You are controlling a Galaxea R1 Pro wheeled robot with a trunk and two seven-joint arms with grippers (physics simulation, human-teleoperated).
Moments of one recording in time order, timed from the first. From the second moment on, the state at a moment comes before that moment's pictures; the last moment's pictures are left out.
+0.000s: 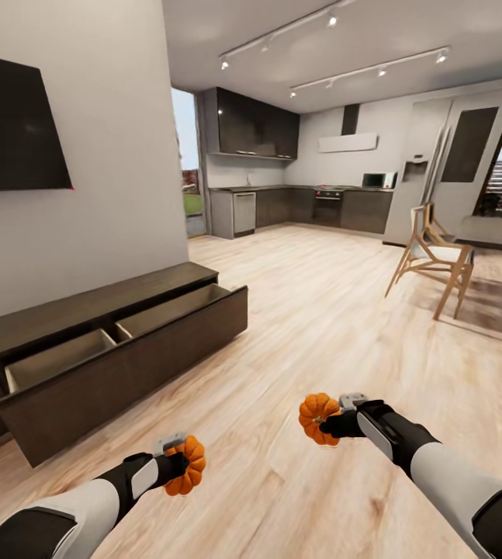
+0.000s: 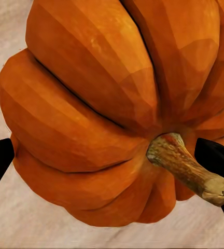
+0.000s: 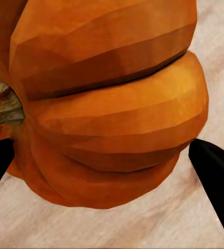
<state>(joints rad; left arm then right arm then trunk) -0.78 -0.01 -0.18 -0.03 0.50 0.20 -0.02 -0.84 -0.18 0.64 -0.41 -0.58 0.53 0.08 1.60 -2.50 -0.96</state>
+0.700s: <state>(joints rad) -0.78 -0.01 -0.18 -0.03 0.50 0.20 -0.02 -0.84 -0.18 0.64 -0.41 -0.58 0.54 0.08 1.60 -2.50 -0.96</state>
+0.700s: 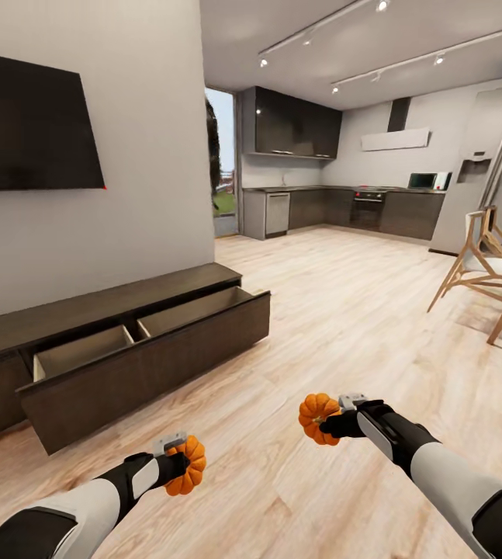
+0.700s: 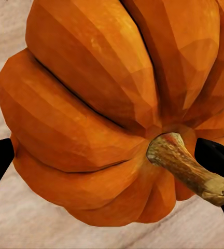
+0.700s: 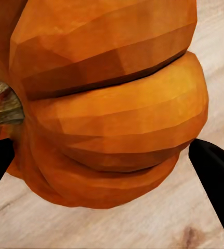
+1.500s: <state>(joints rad) -0.78 -0.01 -0.18 -0.03 0.50 0.21 -0.02 -0.84 -0.18 0.64 -0.41 -0.58 0.54 0.08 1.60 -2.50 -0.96</state>
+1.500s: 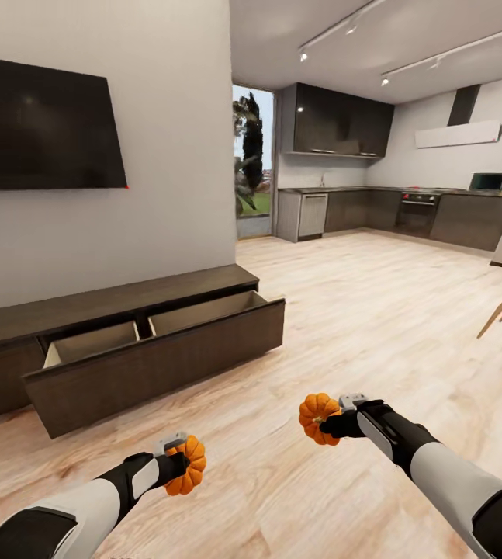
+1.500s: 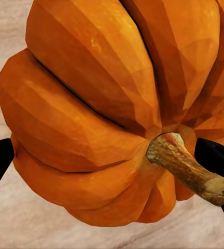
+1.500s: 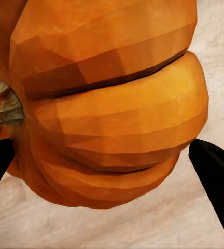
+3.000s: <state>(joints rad) -0.78 -0.01 -0.18 -0.03 0.50 0.21 -0.02 -0.84 -0.18 0.65 -0.41 -0.58 0.54 0.08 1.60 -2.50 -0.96</state>
